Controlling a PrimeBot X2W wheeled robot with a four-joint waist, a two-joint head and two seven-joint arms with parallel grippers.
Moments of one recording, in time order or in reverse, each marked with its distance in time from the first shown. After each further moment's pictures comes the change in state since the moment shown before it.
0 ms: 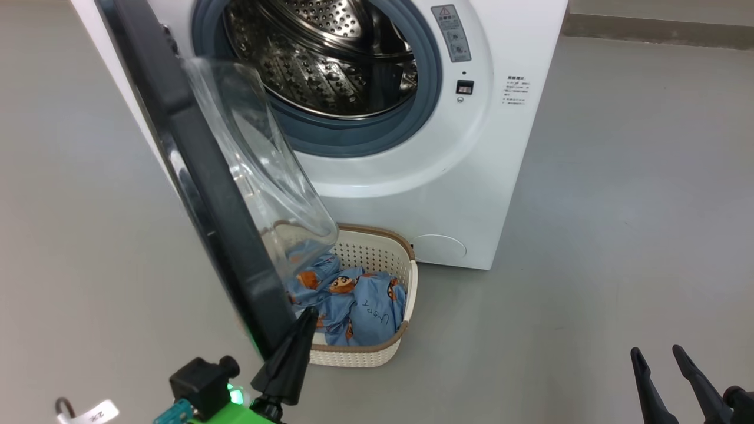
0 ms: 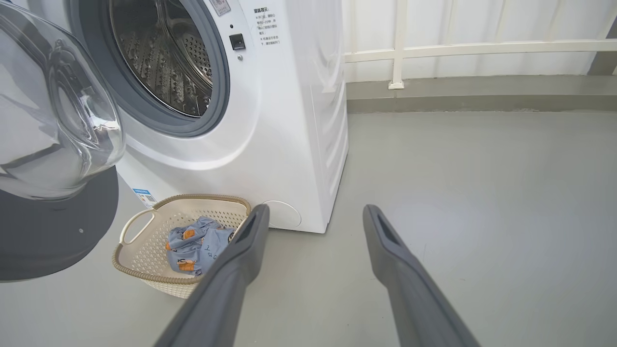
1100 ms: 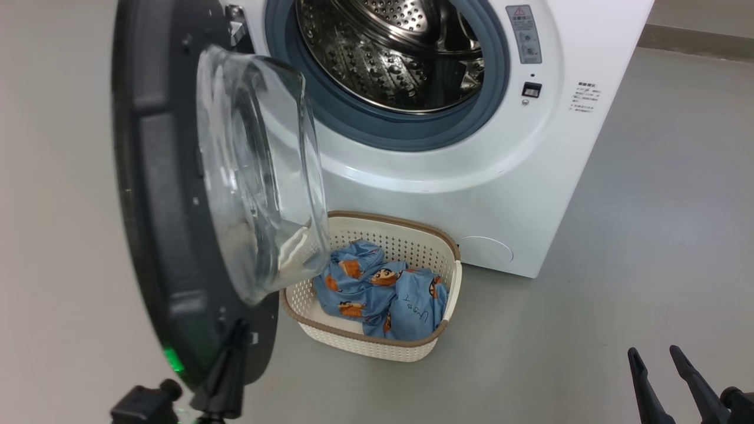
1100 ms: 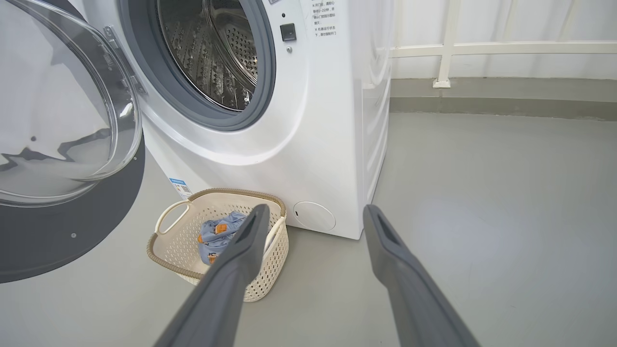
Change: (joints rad) left arm 0.111 0.009 0.150 -0.096 0.104 0.080 0.000; right arm 0.003 0.012 -0.002 -0.007 -0.007 0.000 0.000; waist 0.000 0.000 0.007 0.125
